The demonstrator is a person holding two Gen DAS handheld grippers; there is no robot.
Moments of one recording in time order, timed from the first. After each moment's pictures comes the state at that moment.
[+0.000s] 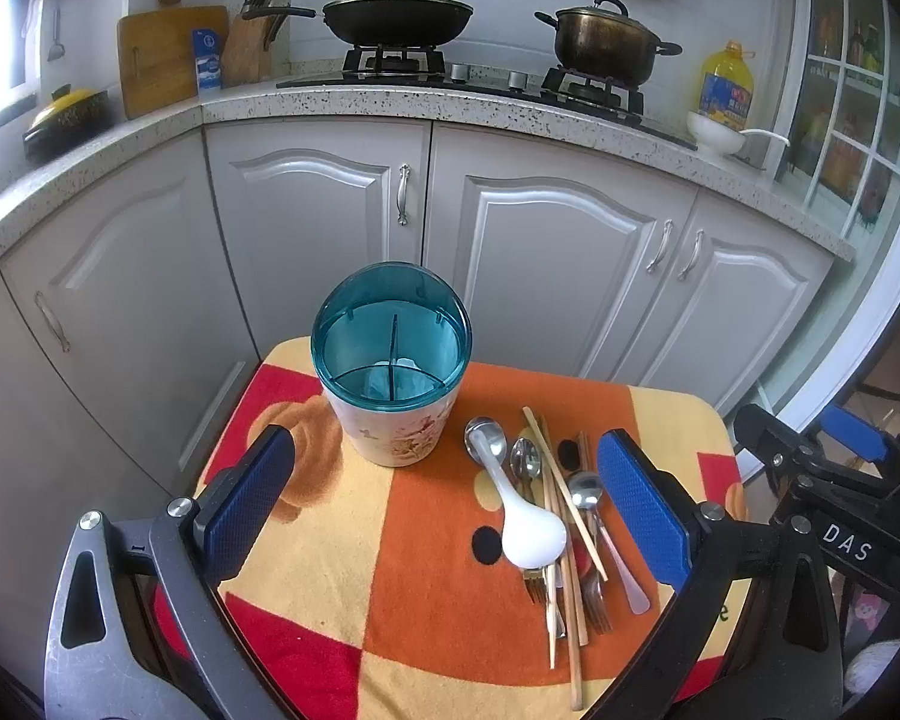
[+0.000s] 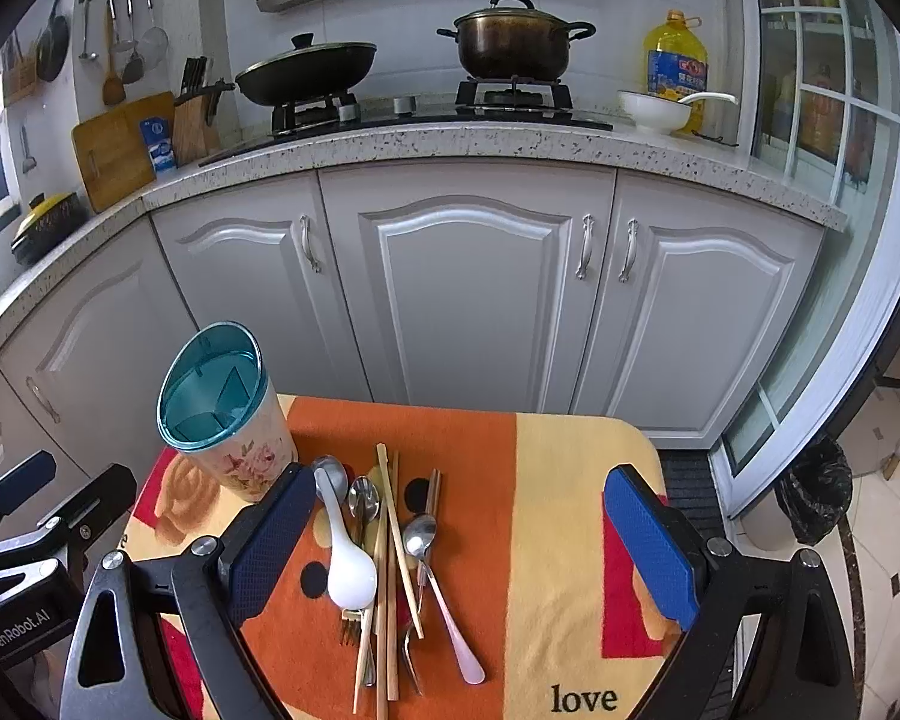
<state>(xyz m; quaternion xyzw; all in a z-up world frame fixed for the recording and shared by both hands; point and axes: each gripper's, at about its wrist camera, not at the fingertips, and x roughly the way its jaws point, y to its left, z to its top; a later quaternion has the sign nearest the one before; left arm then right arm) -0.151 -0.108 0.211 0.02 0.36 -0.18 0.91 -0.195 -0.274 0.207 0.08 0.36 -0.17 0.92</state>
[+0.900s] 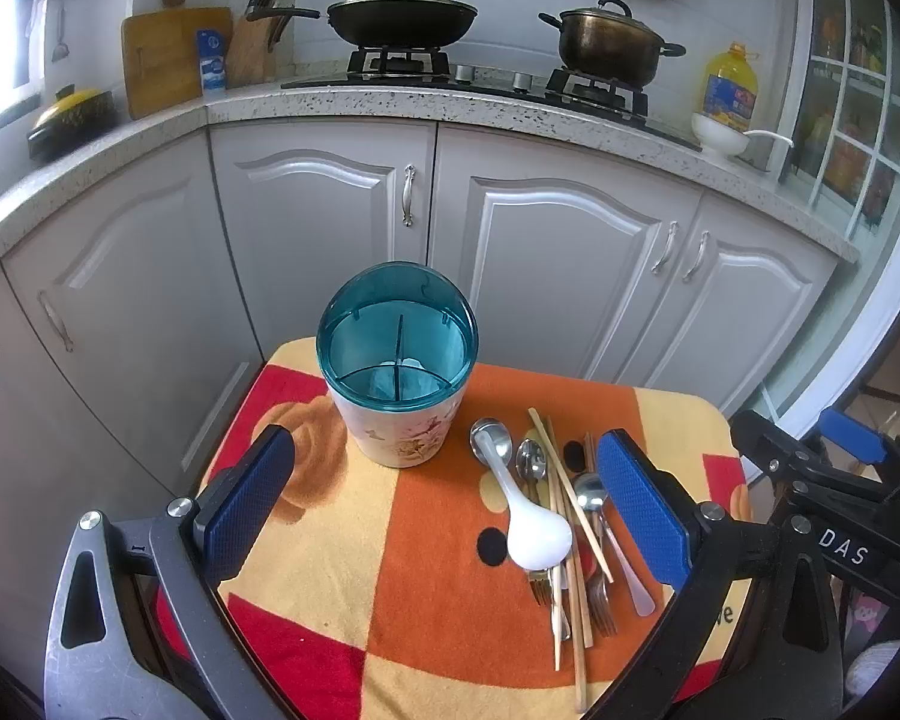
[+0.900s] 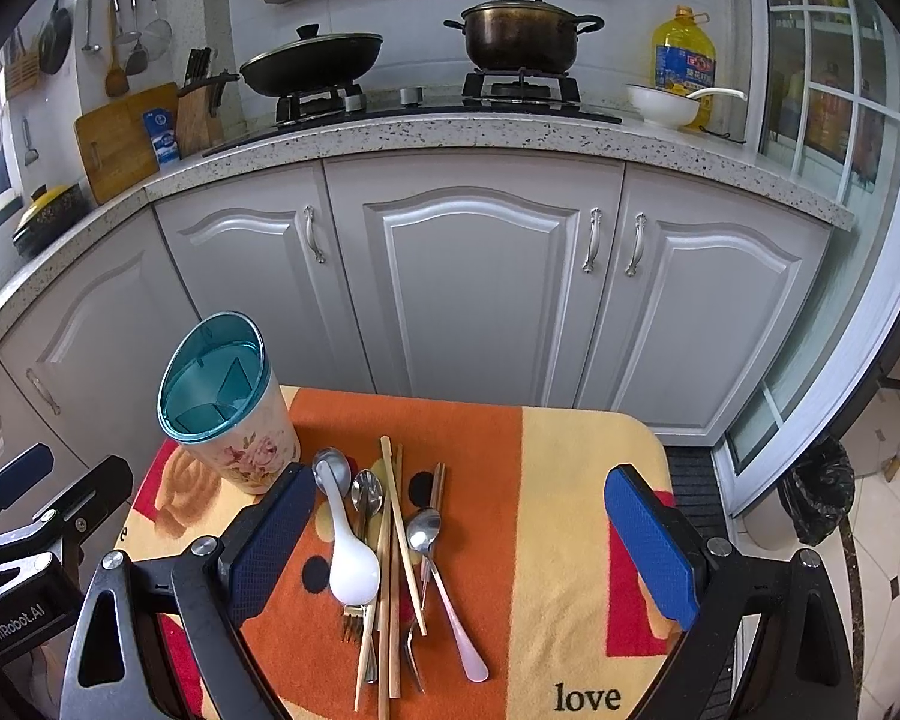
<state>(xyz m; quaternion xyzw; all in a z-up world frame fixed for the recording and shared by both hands) -0.150 -0.107 0.207 0.02 0.36 -0.18 0.92 -0.191 -0.273 0.203 0.08 0.36 -0.16 0.91</state>
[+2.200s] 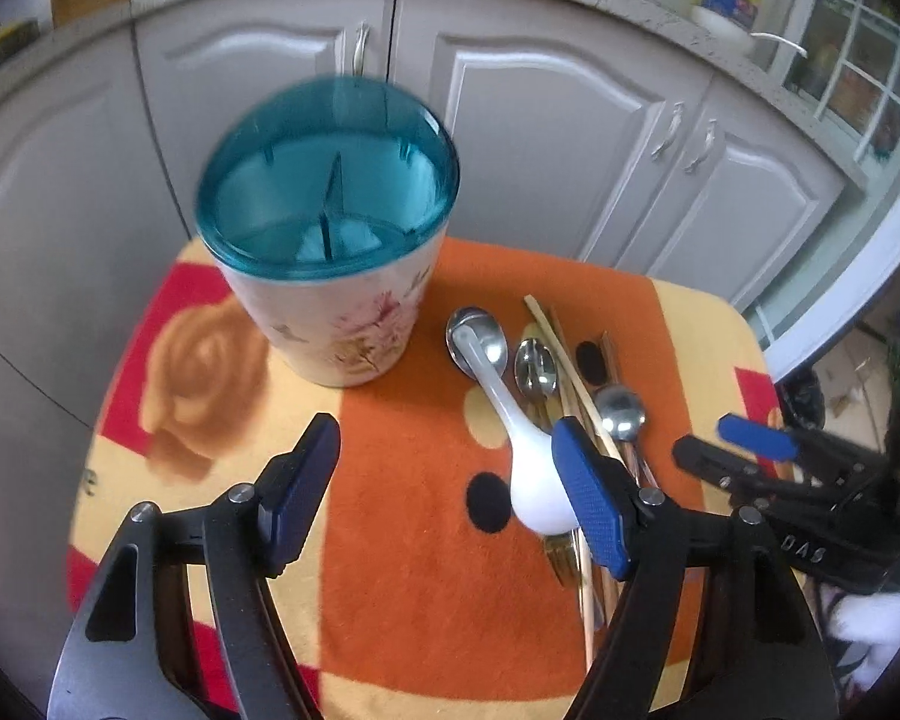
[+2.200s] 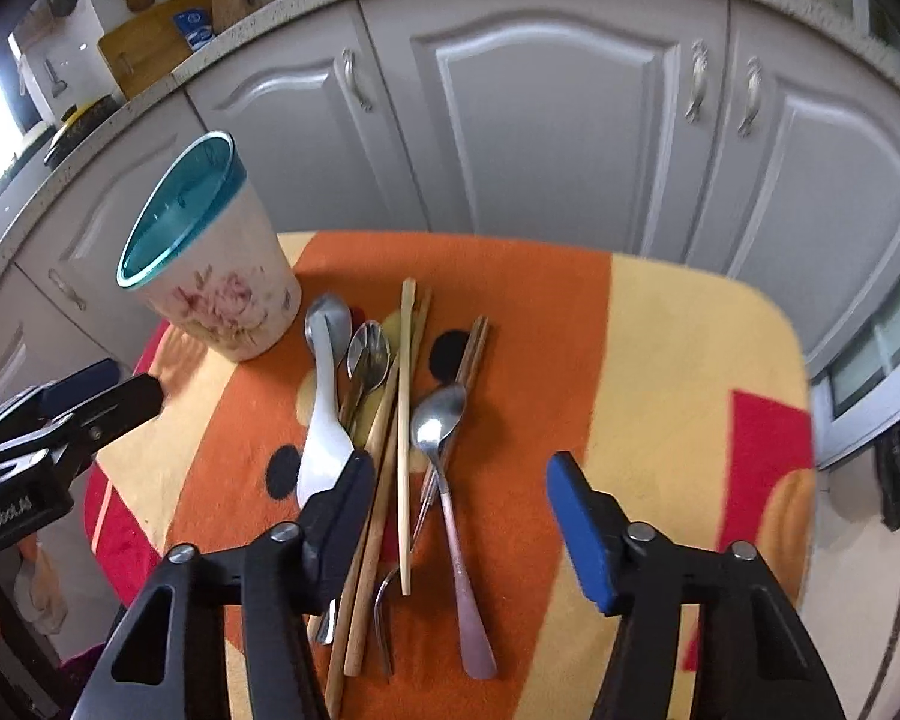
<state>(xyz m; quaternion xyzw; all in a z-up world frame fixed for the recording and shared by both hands) -0.098 -0.141 0.097 0.03 0.47 -0.22 0.86 -0.149 -0.312 0.069 0.13 0.49 -0.02 0.86</state>
